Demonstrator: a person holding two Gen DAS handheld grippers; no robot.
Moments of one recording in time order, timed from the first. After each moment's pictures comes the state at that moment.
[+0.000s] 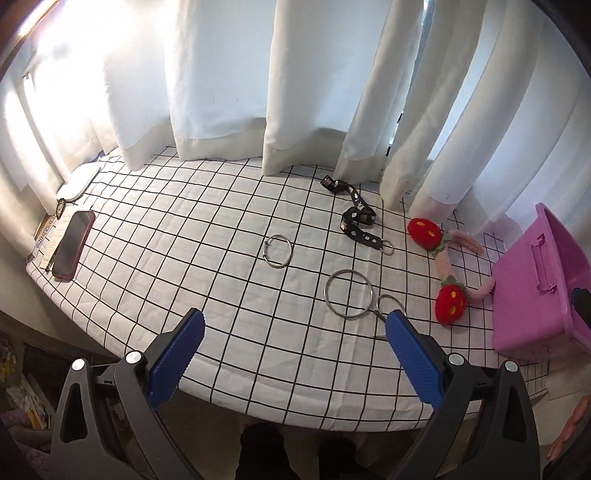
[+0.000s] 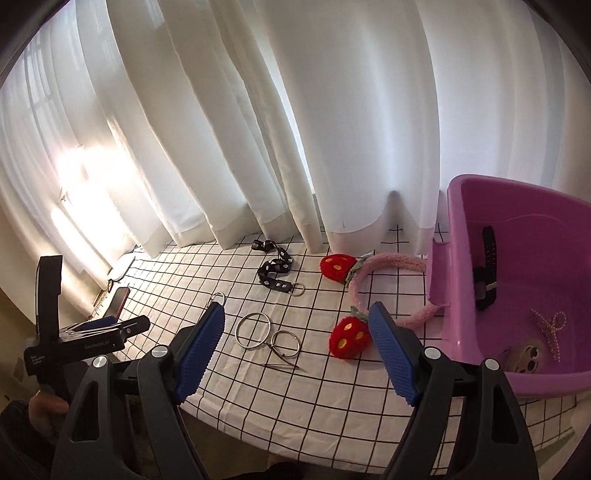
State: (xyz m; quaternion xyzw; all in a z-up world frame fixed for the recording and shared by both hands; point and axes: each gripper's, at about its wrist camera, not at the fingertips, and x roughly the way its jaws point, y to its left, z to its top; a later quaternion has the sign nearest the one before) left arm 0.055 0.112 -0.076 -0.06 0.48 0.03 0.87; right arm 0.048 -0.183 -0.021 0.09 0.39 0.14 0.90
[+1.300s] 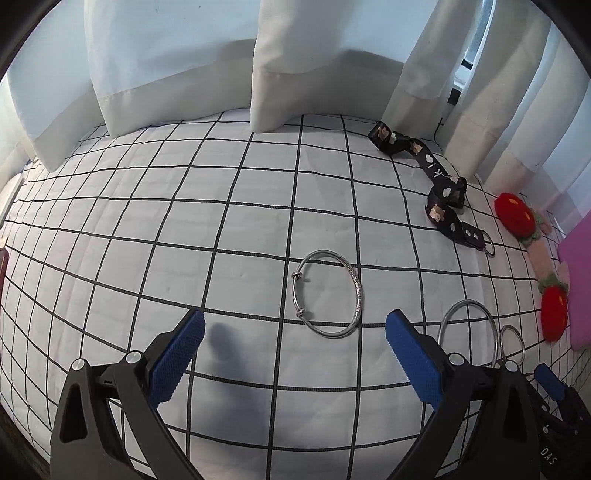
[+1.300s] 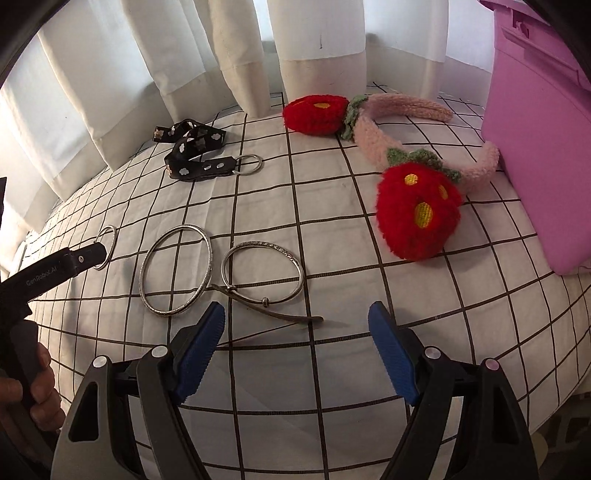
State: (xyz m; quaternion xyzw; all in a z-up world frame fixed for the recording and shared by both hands) left arm 0.183 0.154 -0.235 -0.03 0.51 -0.04 0.86; right arm 0.100 -0.073 -0.226 0.10 0.50 -0.05 0.86
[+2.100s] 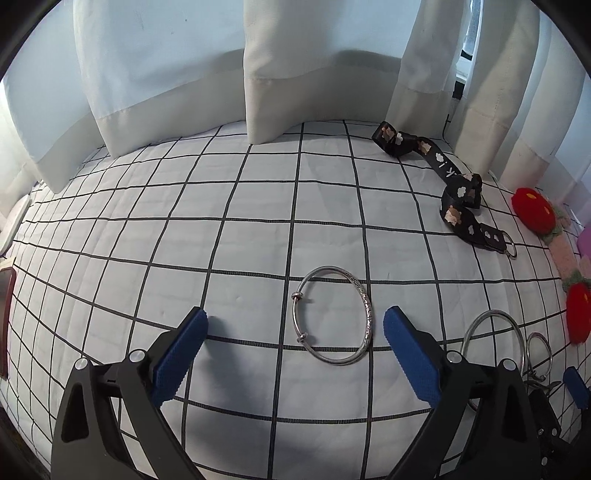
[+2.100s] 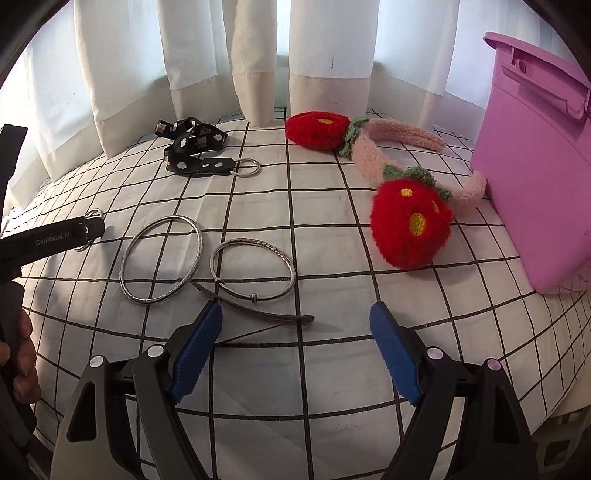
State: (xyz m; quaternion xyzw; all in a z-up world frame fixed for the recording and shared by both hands) left arm 0.187 0.142 -0.247 0.02 0.48 -0.02 0.88; right arm 0.088 -0.061 -0.232 0.03 0.46 -0.07 0.88
